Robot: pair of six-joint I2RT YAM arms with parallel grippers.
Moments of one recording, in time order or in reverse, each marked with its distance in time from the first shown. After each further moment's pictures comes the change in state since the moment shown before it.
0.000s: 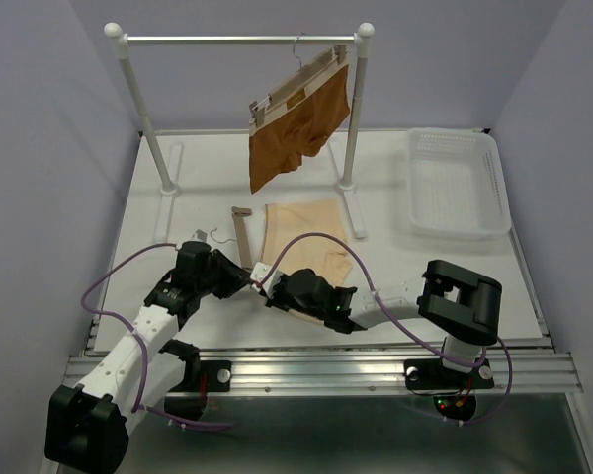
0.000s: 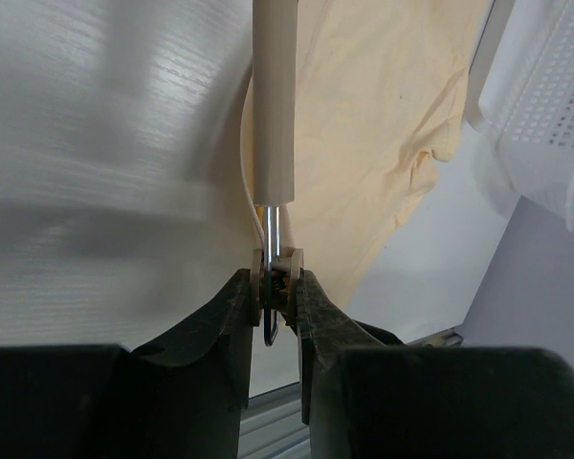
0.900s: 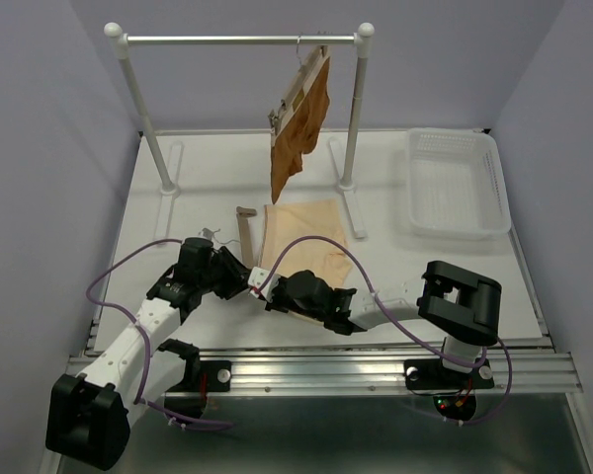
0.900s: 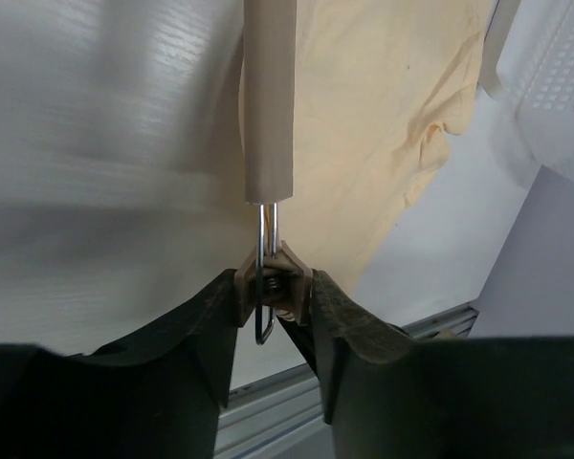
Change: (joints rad) left arm 0.000 0.057 0.029 -0.010 0.051 0.048; right arm 0.013 0.000 0.000 0.007 -0.015 -0.058
